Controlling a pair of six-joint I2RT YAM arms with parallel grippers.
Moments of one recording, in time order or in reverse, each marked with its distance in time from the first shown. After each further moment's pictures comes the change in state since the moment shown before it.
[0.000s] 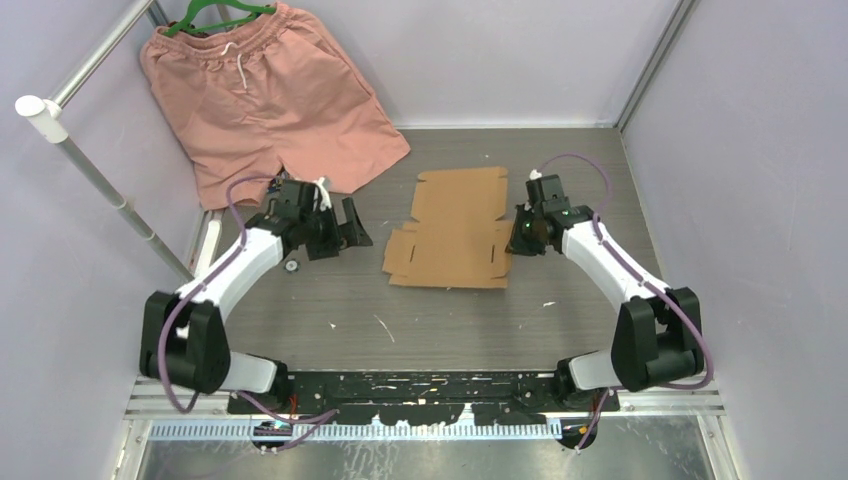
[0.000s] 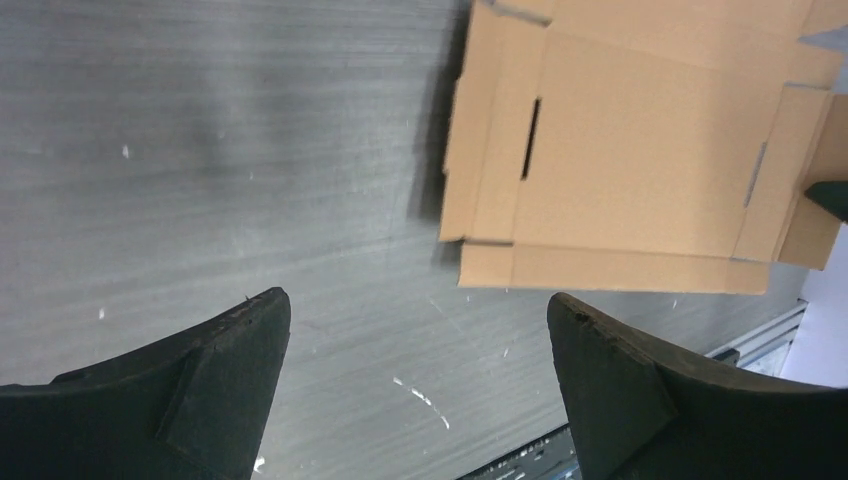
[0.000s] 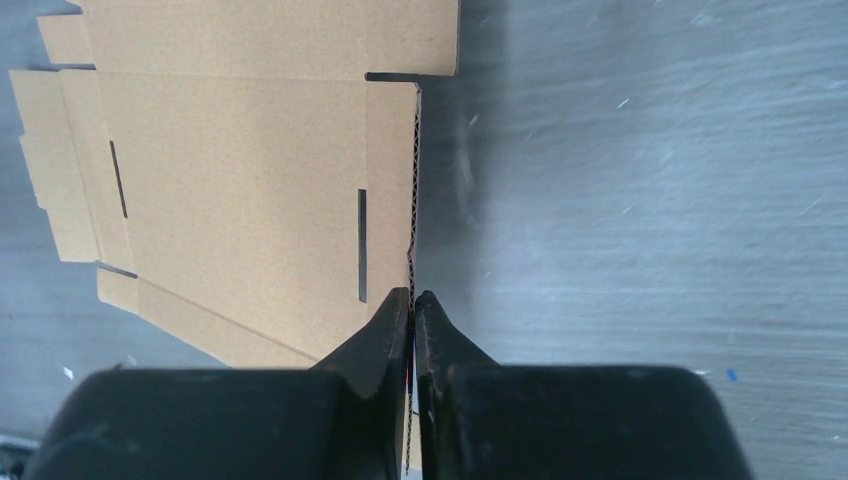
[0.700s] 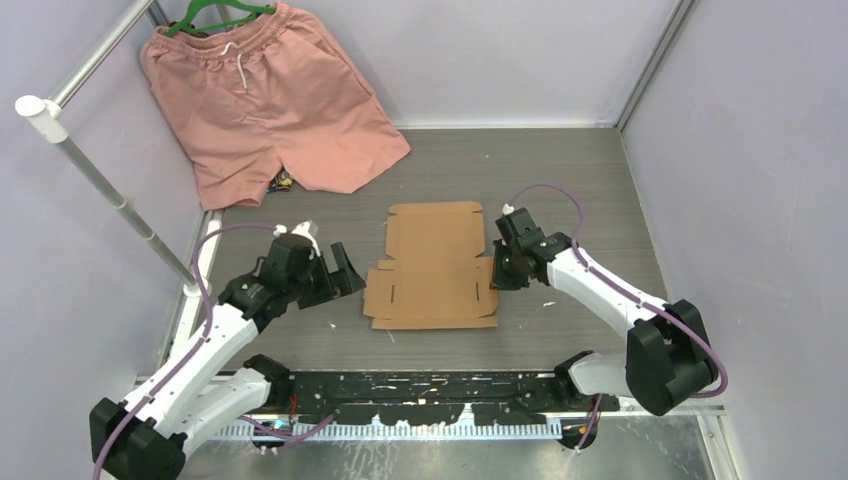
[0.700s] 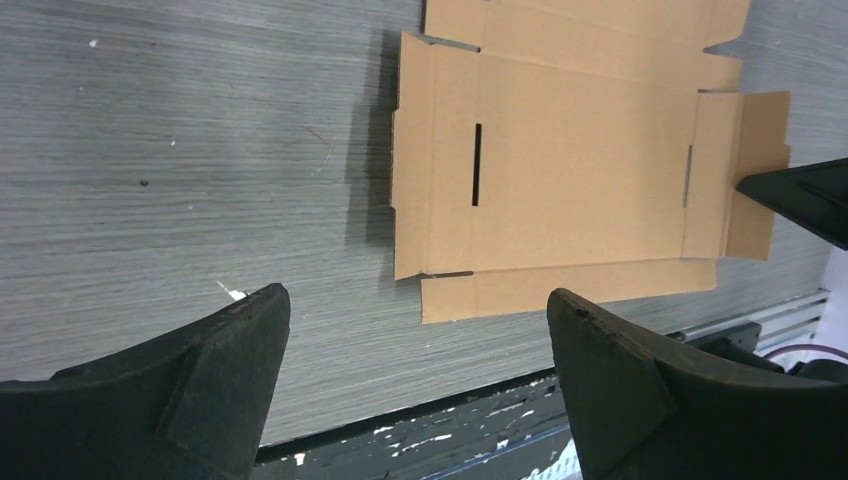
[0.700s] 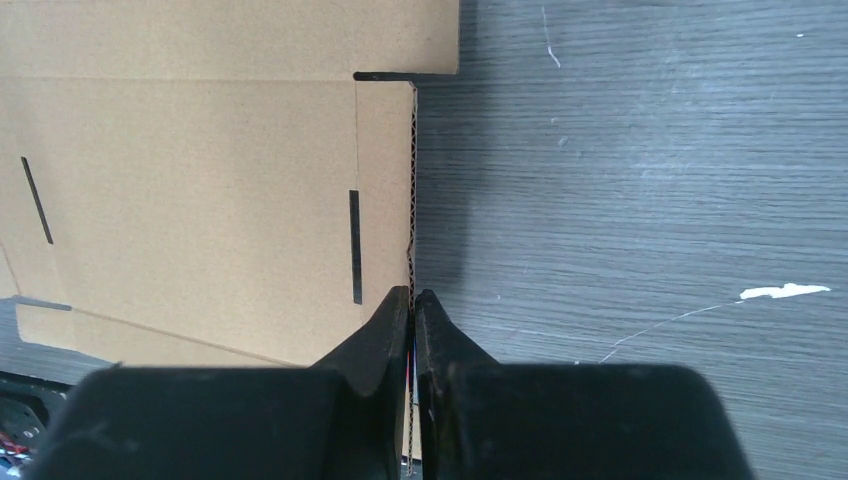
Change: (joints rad) left arm -0.201 -0.587 -0.310 -0.173 -0.222 -0.215; right arm 0.264 -0.125 -0.177 -0.044 0.063 0.096
